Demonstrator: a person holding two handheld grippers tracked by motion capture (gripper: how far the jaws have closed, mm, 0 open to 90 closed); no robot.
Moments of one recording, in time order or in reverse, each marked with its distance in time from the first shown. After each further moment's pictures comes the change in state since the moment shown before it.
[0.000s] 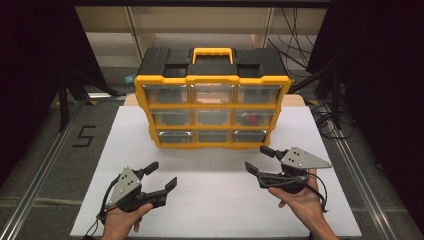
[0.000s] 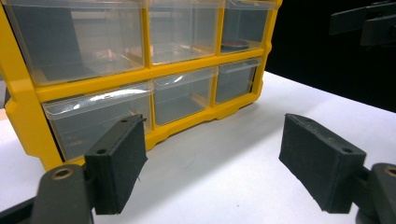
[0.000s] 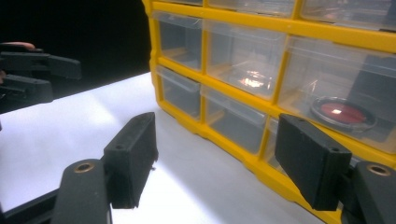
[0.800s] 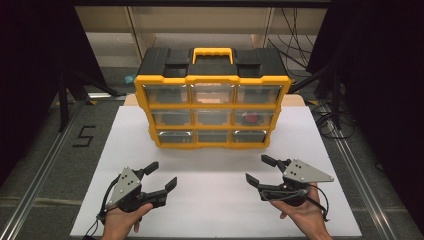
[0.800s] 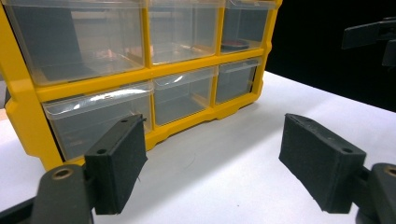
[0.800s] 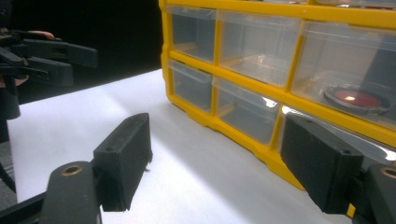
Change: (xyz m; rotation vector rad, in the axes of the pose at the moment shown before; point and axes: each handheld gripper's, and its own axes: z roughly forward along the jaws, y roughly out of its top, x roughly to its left) left arm 0.000 0.000 0.000 0.001 0.000 0.002; right arm 0.011 -0.021 -0.010 -0.012 0.014 -0.008
